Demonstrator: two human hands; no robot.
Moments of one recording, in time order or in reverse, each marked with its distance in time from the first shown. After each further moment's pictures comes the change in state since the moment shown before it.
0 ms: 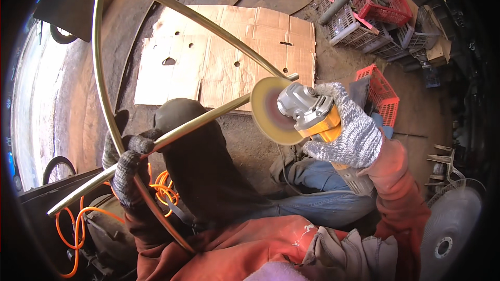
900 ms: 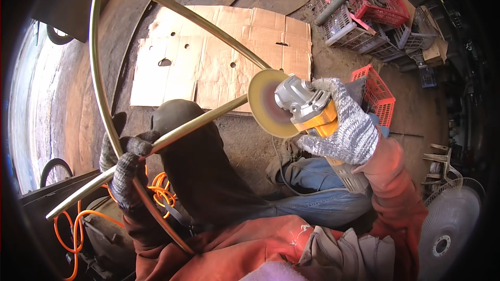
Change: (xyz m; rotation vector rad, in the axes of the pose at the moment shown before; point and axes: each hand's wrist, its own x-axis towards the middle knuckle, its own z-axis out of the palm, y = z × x) left_hand -0.004 -0.009 -0.014 0.011 0.045 0.005; right_hand 0.006 0.000 -0.004 -0.126 0.085 -0.035
